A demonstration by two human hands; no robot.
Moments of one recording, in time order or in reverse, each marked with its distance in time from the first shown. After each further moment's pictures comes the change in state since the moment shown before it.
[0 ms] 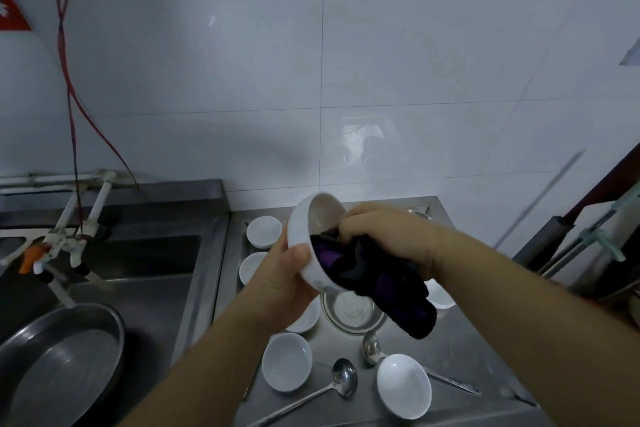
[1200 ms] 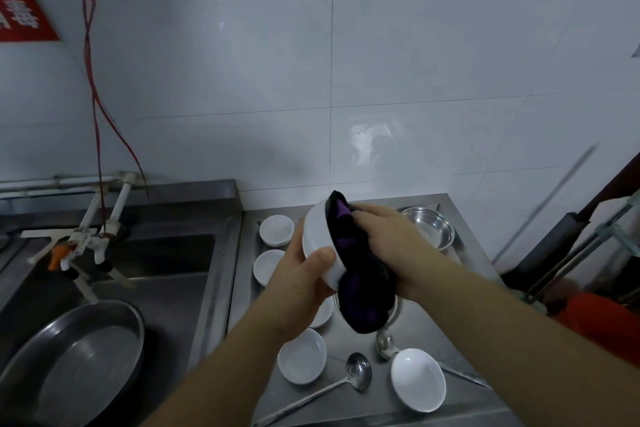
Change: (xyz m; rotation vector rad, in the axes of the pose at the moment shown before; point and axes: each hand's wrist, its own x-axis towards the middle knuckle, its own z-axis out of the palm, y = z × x) left_hand -0.028 -0.004 0.008 0.097 0.330 -0.056; right_hand 0.008 0.032 0.038 0.303 0.232 -0.154
